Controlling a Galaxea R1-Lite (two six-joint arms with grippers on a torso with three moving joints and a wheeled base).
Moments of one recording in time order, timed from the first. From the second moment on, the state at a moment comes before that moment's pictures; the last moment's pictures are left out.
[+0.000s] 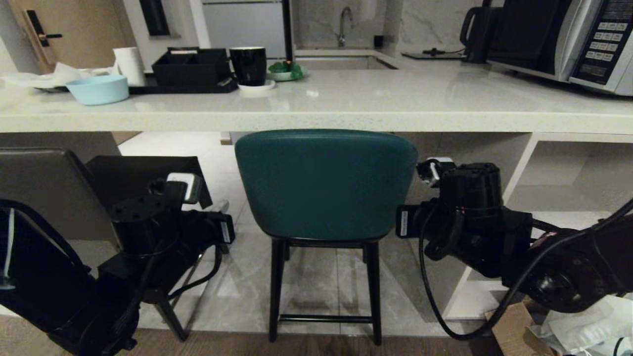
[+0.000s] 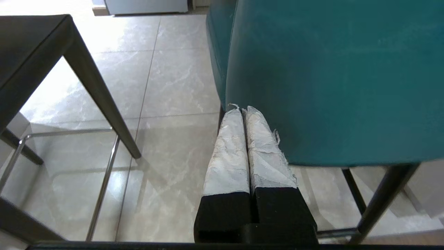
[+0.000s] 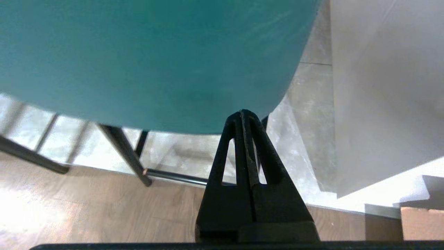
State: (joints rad) left arm -0.36 1.90 -0.51 -1.33 0.20 -0.03; right arm 0.57 1.82 -0.86 -0.62 -0.33 0.18
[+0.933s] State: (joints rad) left arm -0.34 1.90 -0.54 -1.29 0.20 -0.05; right arm 0.58 1.55 -0.71 -0.55 -0.33 0.21
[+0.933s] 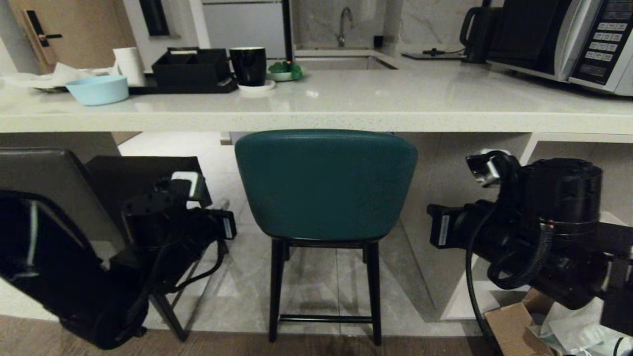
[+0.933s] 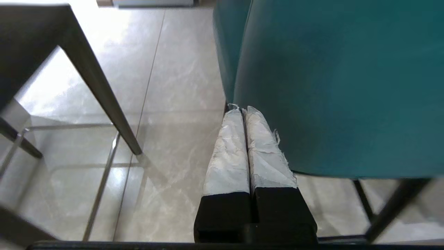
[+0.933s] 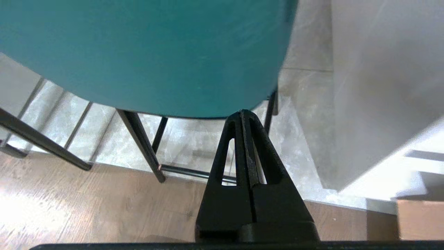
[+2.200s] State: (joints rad) left arm -0.04 0.40 -0.30 -0.29 0.42 0.06; right arm 0.00 0.22 -0.51 0.23 -0.23 -0.04
